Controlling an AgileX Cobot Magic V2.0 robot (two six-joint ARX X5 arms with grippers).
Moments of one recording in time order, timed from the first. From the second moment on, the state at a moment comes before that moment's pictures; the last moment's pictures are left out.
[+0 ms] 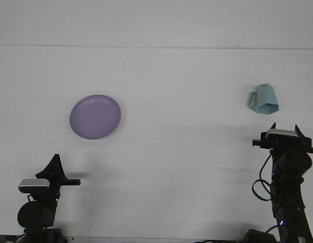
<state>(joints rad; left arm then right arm) 0.03 0.01 0.03 0.15 0.00 -0.01 -0.26 0.92 0.50 0.29 0.10 -0.26</state>
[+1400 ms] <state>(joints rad) 0.03 0.01 0.03 0.15 0.00 -0.01 -0.45 2.01 1.08 0.72 -0.34 -0.51</state>
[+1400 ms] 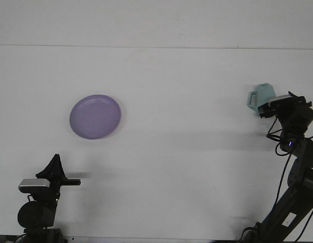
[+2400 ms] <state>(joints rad) 0.03 0.01 0.03 0.15 0.00 -0.03 -0.43 1.77 1.12 0.41 -0.37 -0.20</state>
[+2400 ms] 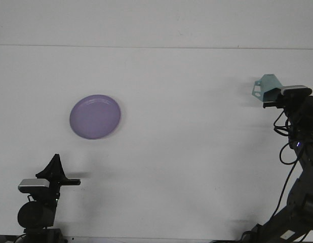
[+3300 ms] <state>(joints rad) 0.03 0.01 0.03 0.17 0.00 -0.04 0.34 1.29 1.28 -0.94 -0.30 0.14</state>
